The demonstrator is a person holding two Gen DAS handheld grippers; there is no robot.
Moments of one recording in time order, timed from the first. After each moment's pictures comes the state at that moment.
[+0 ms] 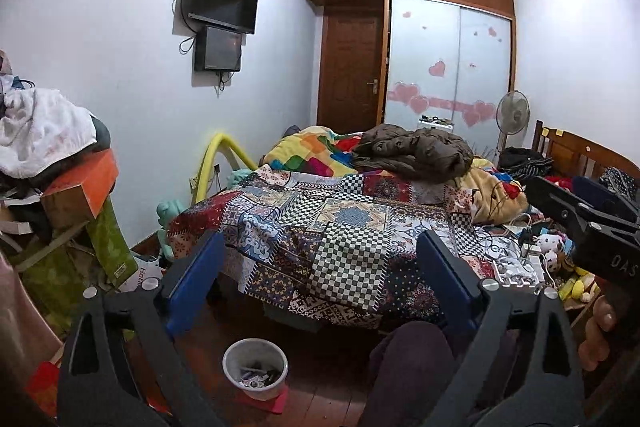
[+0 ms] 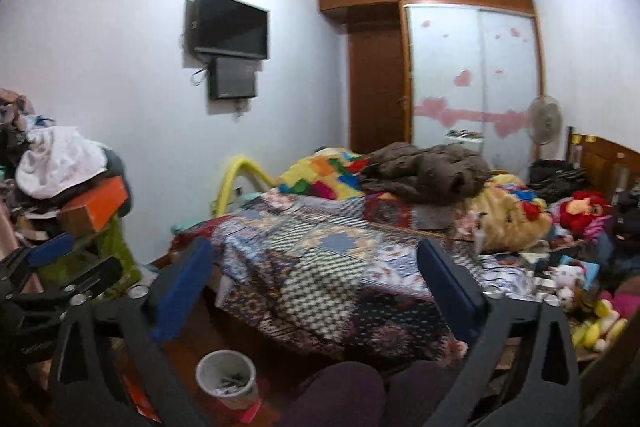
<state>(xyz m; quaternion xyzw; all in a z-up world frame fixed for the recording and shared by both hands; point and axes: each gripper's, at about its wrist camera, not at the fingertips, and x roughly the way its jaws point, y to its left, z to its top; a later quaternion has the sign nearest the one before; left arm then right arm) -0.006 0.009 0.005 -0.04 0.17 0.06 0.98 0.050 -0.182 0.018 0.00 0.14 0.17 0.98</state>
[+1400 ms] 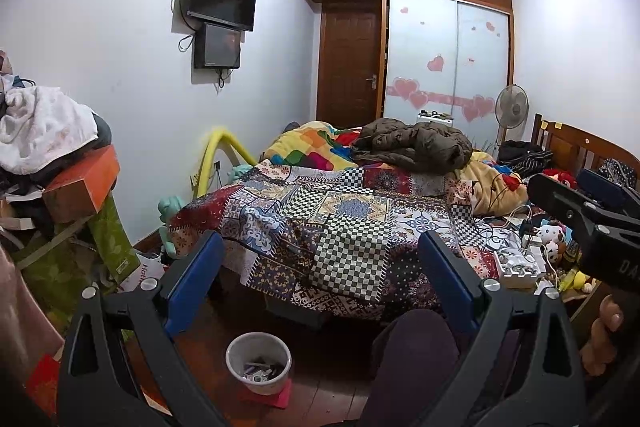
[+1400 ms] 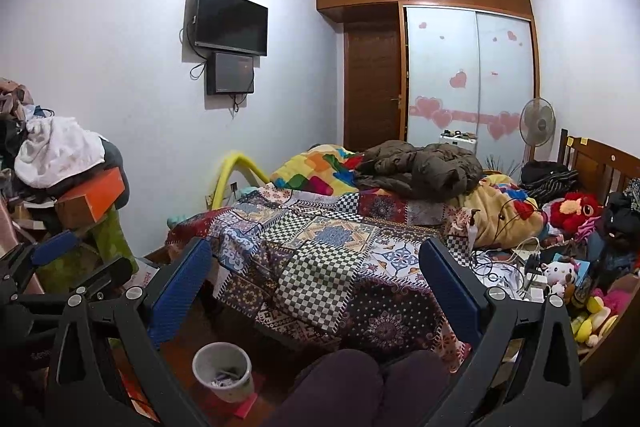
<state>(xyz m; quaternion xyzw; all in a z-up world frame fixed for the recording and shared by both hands) -0.017 0.009 -0.007 -0.03 0.18 0.06 0.98 0.026 -0.179 0.015 -0.01 0.15 0.17 0.97</state>
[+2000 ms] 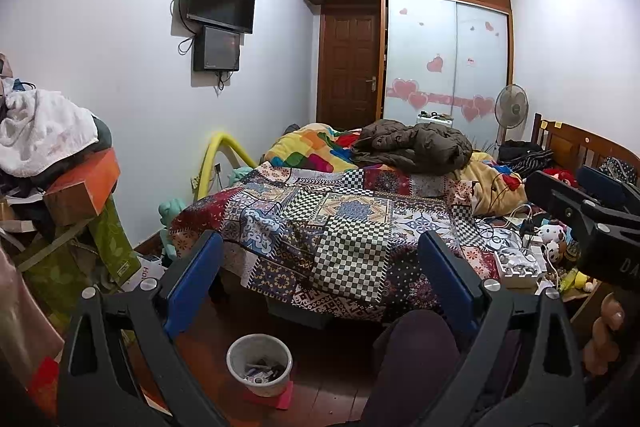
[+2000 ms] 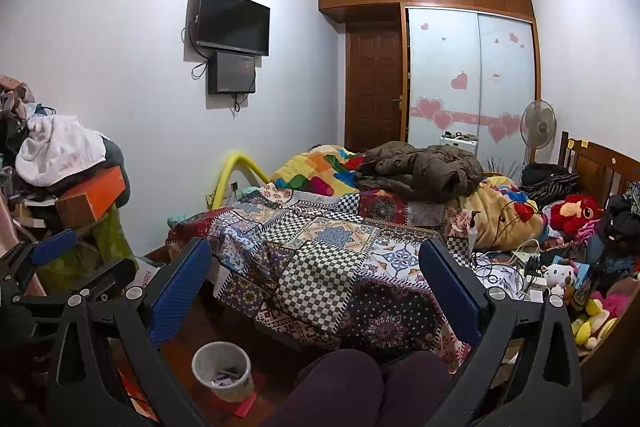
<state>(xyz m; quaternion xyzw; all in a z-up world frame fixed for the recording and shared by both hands) -0.018 0.009 -0.008 -0.03 0.17 0.06 0.98 0.024 -0.176 0.018 -0.02 0.14 0.17 0.97</state>
